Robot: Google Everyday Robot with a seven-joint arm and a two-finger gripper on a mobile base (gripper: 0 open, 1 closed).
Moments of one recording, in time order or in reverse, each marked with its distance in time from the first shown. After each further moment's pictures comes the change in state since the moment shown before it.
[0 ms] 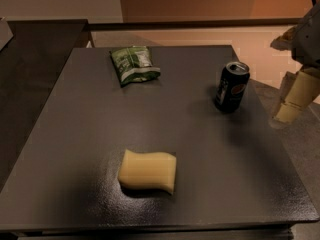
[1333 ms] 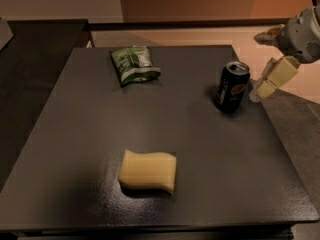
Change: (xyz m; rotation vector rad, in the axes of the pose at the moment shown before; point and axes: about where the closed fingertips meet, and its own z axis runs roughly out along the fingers) arm -0.011 -0.083 0.057 -0.031 -0.349 0.025
